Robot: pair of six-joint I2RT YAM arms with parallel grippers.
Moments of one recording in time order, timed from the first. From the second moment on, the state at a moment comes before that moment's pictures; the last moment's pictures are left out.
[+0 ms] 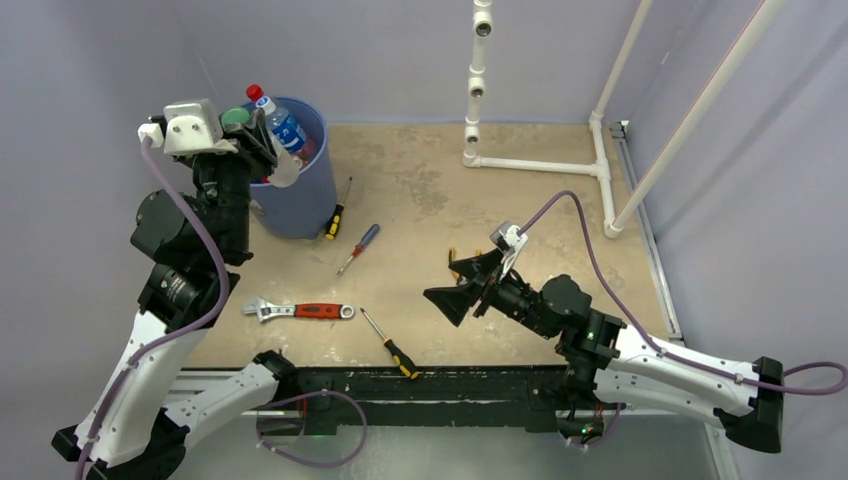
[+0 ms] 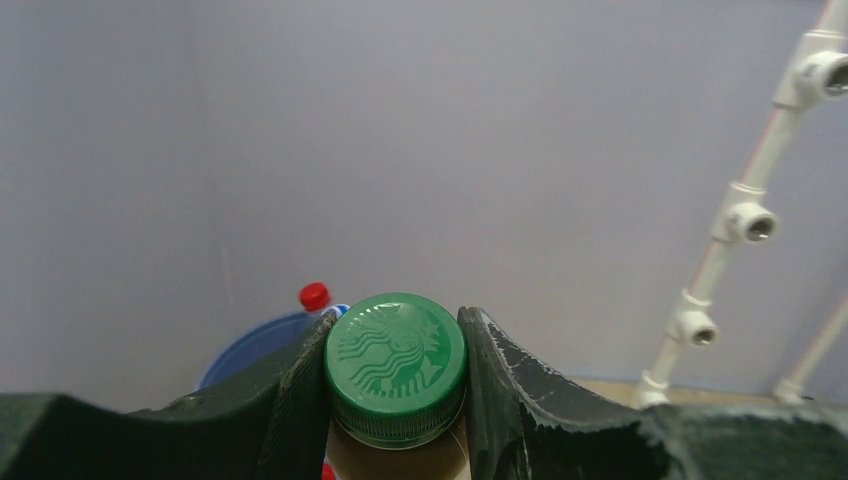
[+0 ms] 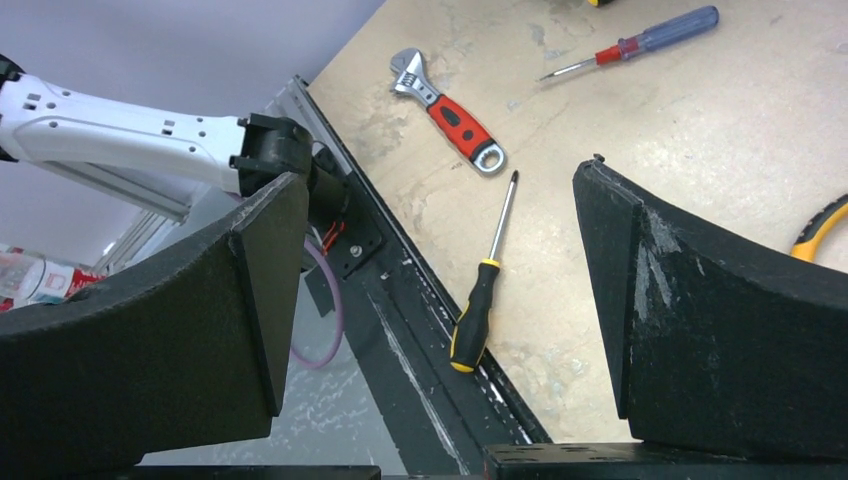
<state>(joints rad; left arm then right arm) -0.58 0.86 1.37 -0.12 -0.59 0.10 1.13 0.69 0.54 0.22 0.15 0.47</state>
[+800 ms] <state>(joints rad) -0.23 1.19 1.31 0.29 -0.68 0.22 1.13 0.66 0.52 0.20 0.17 0.46</state>
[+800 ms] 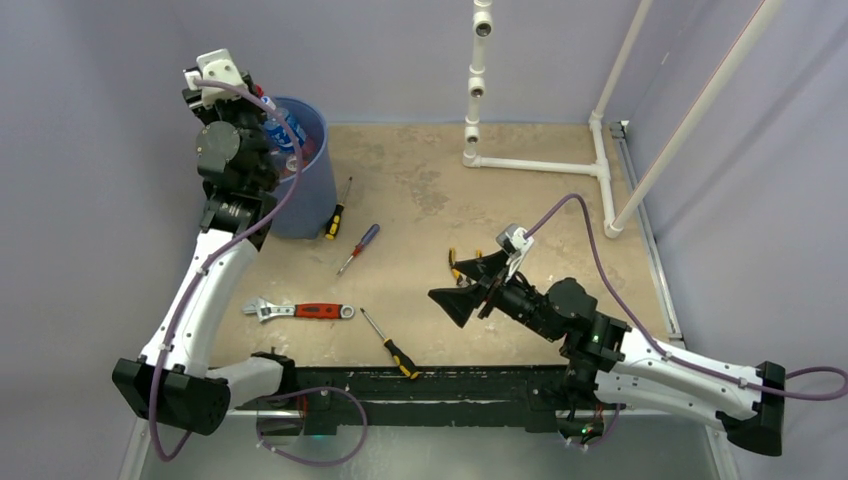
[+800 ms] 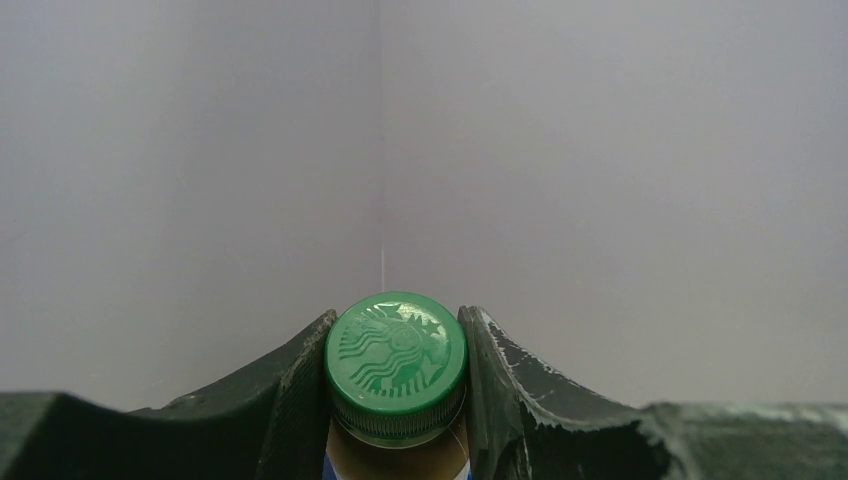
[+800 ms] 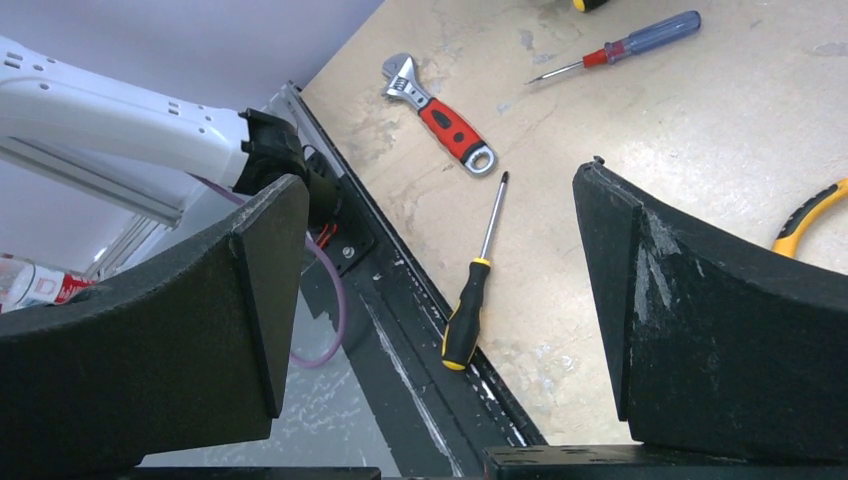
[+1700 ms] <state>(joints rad) -0.09 1.31 1.06 0.44 -0.55 -0.07 1.13 0.57 0.48 0.10 0.19 0.45</state>
